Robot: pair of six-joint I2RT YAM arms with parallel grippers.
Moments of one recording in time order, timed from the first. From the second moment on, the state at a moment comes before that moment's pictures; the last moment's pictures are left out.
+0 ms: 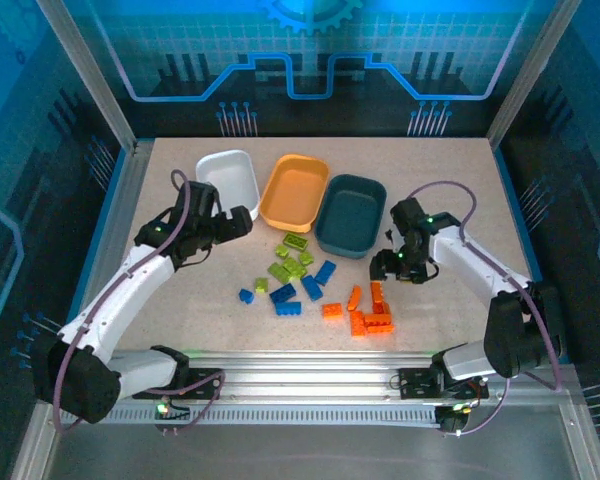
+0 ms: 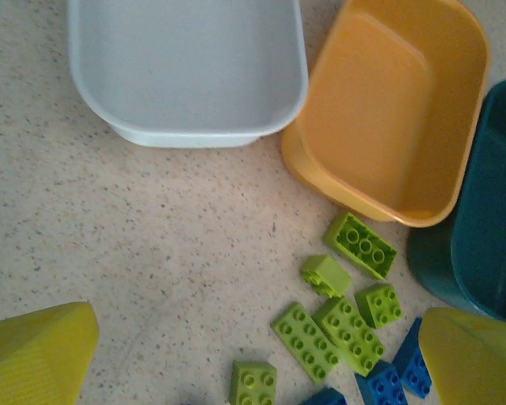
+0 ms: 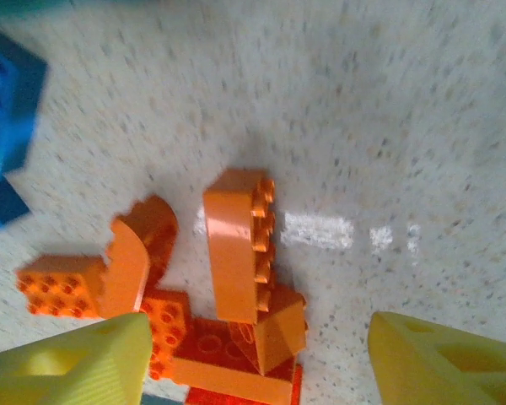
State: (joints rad) left arm -0.31 1.19 1.04 -0.70 -0.06 -0.62; right arm 0.31 1.41 0.97 -1.02 -0.19 0.35
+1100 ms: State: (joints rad) left arm -0.34 1.12 0.94 -0.75 0.00 -0.65; right arm 0.40 1.67 0.98 -0.88 -0.09 0.40
